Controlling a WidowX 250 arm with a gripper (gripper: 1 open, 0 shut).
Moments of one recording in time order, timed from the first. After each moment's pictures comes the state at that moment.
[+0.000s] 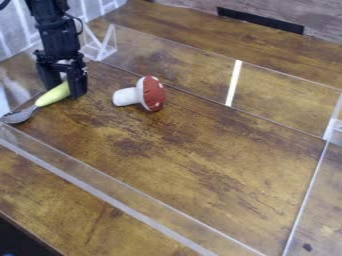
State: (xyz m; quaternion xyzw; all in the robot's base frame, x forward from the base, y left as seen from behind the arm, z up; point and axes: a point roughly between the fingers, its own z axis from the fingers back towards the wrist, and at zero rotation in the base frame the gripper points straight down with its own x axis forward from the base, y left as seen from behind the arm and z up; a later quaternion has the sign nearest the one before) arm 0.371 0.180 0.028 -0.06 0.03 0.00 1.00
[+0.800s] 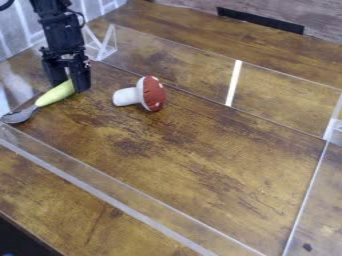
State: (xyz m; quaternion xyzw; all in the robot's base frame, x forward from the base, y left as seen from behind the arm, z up) arm 0.372 0.191 0.032 -0.11 0.04 -0.02 0.99
